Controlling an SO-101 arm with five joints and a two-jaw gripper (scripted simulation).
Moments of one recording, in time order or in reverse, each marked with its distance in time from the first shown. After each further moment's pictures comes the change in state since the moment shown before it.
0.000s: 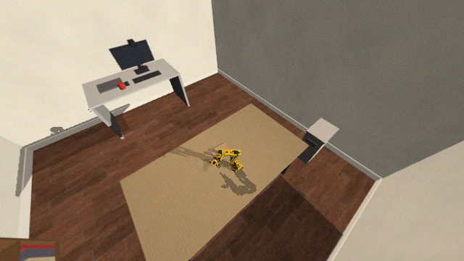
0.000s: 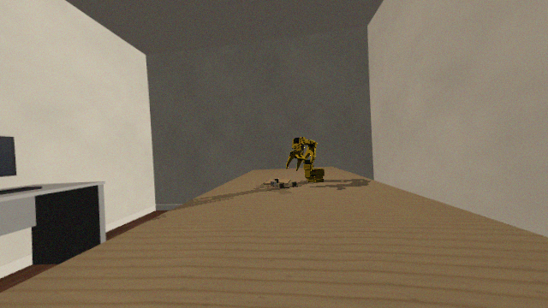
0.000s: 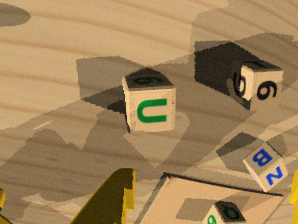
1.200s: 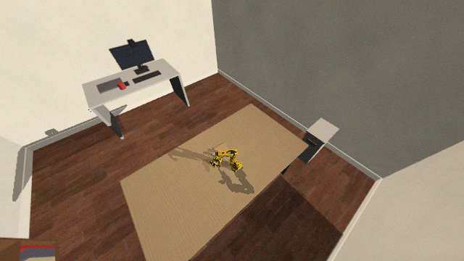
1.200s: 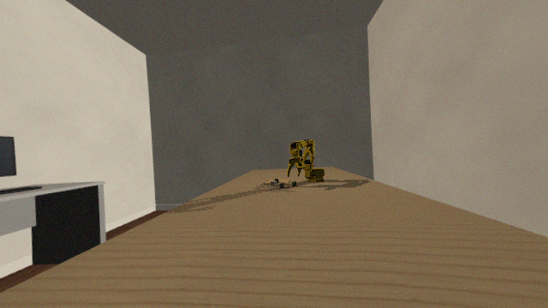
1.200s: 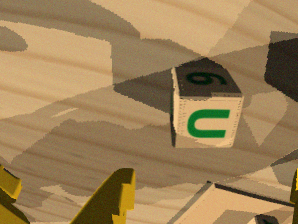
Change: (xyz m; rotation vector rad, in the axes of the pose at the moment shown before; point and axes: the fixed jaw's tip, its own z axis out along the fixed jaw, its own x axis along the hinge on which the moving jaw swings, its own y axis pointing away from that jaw) arm 0.011 0.015 0.028 -0.201 0.145 0.000
